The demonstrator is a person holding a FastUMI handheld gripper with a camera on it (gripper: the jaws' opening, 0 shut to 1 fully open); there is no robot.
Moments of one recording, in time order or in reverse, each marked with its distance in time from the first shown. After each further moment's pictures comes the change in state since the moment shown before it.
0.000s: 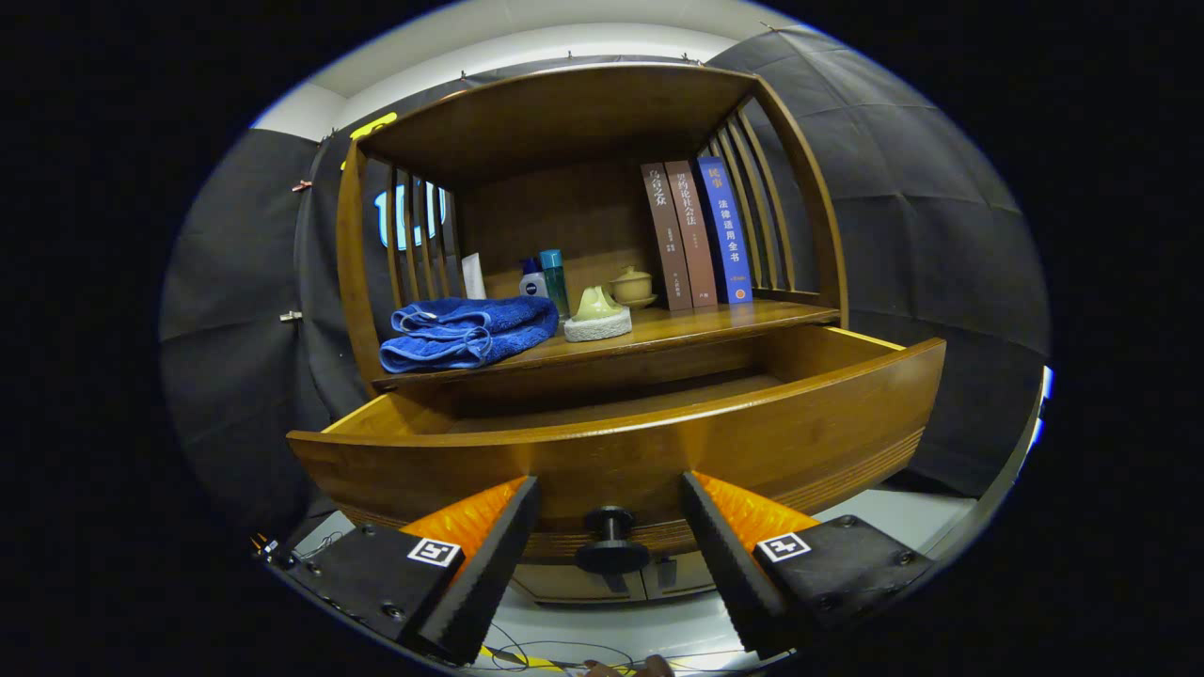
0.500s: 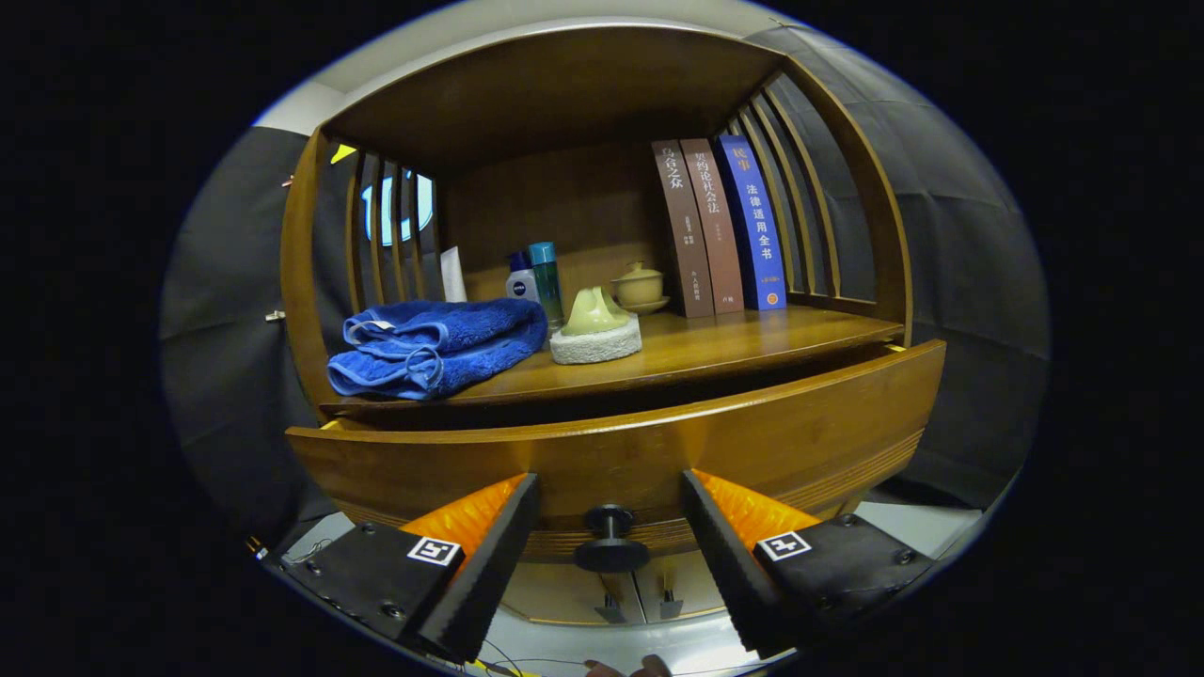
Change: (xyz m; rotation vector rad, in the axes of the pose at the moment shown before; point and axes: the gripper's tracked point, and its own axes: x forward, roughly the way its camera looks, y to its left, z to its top) arm 0.084 0.001 0.015 -0.011 -0.001 0.003
